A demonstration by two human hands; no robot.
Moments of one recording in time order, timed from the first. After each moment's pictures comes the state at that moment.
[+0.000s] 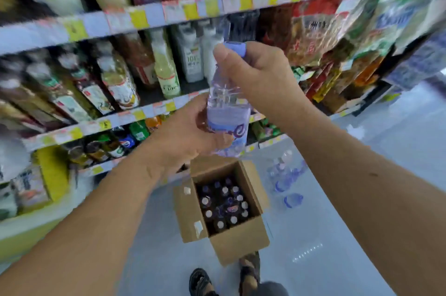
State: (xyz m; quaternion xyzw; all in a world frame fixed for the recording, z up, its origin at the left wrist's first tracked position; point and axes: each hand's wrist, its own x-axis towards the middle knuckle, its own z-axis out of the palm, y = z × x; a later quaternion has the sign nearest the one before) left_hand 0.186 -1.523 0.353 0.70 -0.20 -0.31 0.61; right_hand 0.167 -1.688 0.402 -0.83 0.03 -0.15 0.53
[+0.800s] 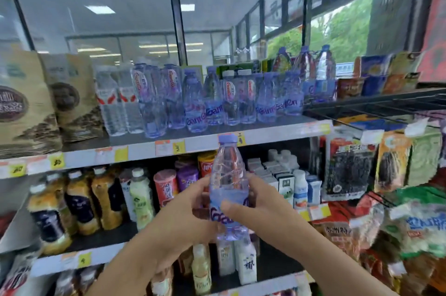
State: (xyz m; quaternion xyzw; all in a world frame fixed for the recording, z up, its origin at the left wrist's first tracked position) left_hand 0.238 -1.554 0.622 0.73 -0.22 -0.14 0.63; right_hand 0.212 -1.739 0.615 -0.80 -0.14 -0.07 0.58
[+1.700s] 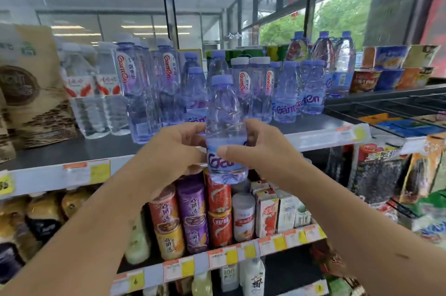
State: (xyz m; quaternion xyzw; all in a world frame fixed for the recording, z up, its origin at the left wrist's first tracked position) left_hand 0.387 -1.536 0.699 0.77 -0.22 -0.04 0.60; right_hand 0.361 -1.722 0.684 -0.81 -0.15 -0.15 0.54
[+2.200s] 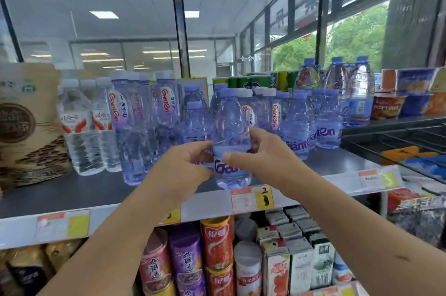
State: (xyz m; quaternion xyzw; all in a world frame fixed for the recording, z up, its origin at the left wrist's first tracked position) left_hand 0.449 -1.571 0.713 0.82 -0.21 0.07 0.53; right_hand 0.438 -1.761 0.719 -0.81 -0.18 -0.14 0.54
